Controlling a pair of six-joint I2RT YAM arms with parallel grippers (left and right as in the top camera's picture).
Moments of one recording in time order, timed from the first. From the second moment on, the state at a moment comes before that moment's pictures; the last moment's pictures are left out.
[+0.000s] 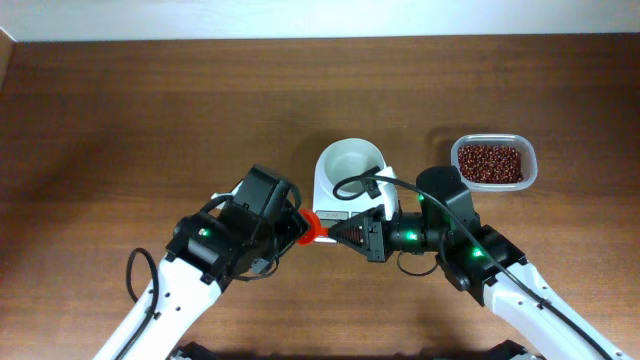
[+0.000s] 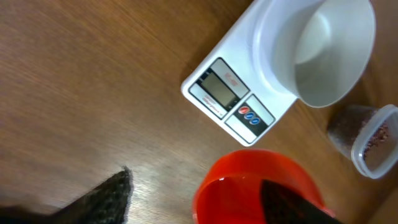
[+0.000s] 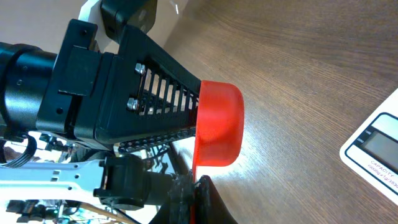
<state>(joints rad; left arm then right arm) -0.53 1.18 1.04 -1.00 0.06 -1.26 0.51 1.19 0.71 -0.11 -0.85 0.51</state>
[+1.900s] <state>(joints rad) -0.89 1.73 1.04 -0.47 -0.25 -0.99 -0.07 0.72 0.71 -0.71 -0.56 0.51</state>
